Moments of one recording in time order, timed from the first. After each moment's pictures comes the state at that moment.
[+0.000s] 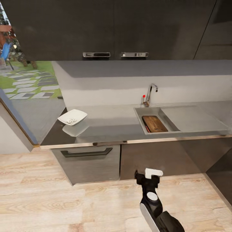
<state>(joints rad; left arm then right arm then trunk) 0.28 0.00 -0.14 -0.22 0.13 -0.84 0.15 -0.26 0.02 0.45 -1.37 -0.30 0.32 -0.68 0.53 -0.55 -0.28</state>
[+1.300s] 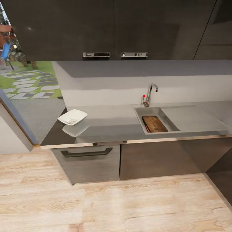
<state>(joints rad) 0.28 0.03 -0.14 -0.09 0.13 -0.59 0.15 -0.09 0.01 0.72 -0.04 -0.76 -0.26 0.17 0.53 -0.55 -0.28</state>
